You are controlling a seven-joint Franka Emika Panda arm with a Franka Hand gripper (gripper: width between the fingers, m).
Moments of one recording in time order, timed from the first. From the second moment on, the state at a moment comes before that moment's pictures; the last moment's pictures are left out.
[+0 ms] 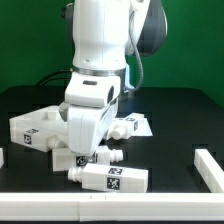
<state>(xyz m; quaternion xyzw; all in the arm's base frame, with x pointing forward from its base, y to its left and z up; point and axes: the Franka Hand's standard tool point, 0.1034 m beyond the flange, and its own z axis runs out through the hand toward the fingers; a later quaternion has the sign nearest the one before) 0.507 -0.041 0.012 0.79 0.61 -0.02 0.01</state>
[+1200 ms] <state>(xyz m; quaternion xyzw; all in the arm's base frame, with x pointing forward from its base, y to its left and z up) 0.515 0.014 0.054 0.74 0.68 -0.01 0.02</state>
